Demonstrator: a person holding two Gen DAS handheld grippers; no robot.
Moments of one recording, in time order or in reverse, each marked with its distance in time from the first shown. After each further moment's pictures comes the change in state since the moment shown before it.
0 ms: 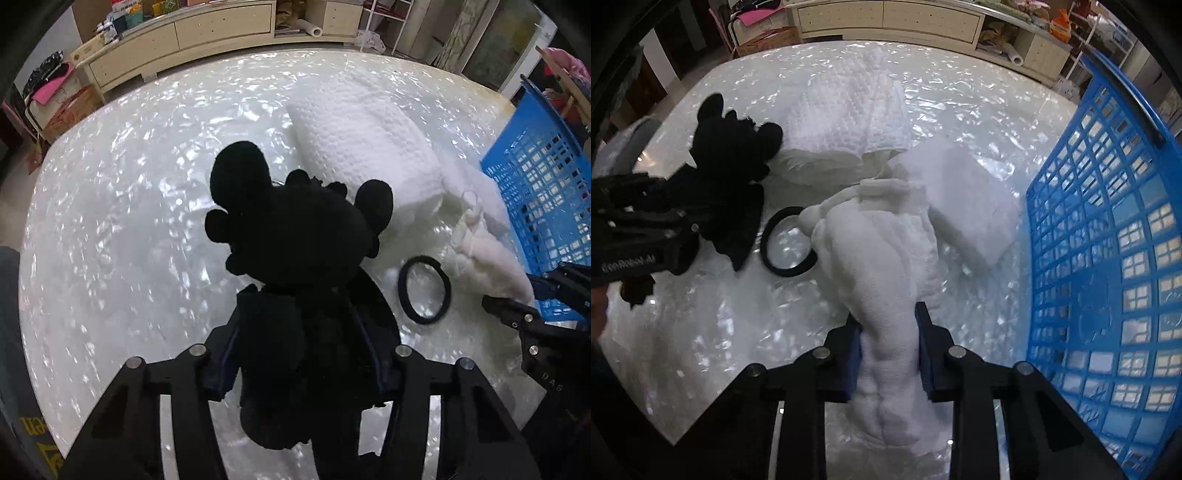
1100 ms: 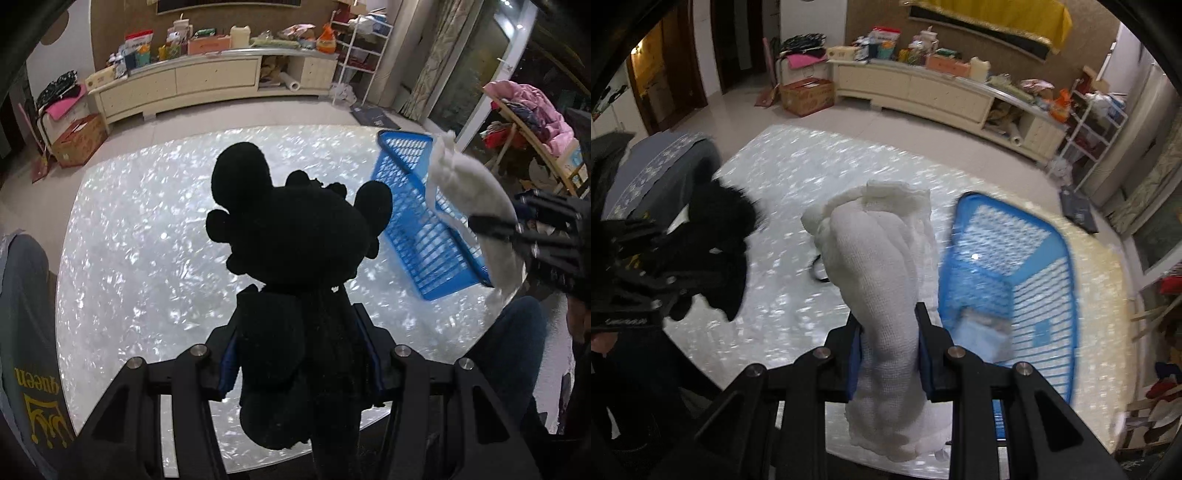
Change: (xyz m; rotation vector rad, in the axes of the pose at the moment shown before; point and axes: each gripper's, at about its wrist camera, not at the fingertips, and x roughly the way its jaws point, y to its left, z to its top) left arm -0.176 -0.067 -0.080 -0.014 -0.214 -0.082; right arm -0.177 -0.037 -0.037 -0.157 -0.261 -0.052
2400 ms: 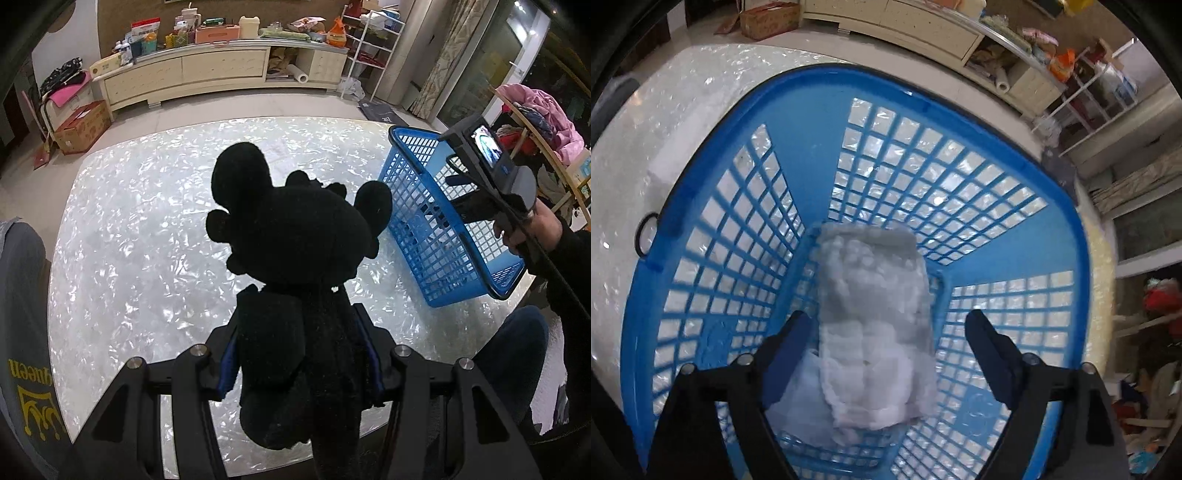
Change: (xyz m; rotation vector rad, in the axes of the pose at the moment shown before) left arm 0.019 0.005 0.004 -0.046 0.037 0.014; right arm 0.141 -0.073 0.015 -0.096 0.286 -0.151
